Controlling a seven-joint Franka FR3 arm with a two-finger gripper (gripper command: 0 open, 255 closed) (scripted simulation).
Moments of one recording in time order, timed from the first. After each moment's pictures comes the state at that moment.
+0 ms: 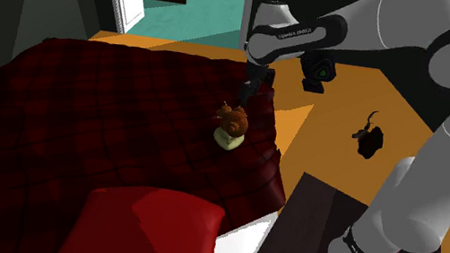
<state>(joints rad) -0.02 0.00 -0.30 -2.09 0.04 2.14 -0.40</state>
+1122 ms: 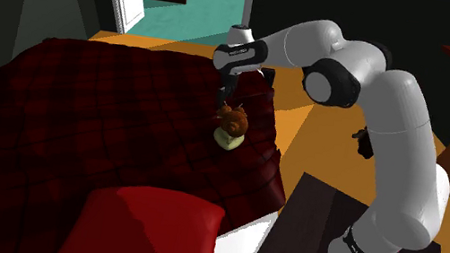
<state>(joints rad) -0.16 0.66 -0.26 -1.48 0.24 2.18 -0.61</state>
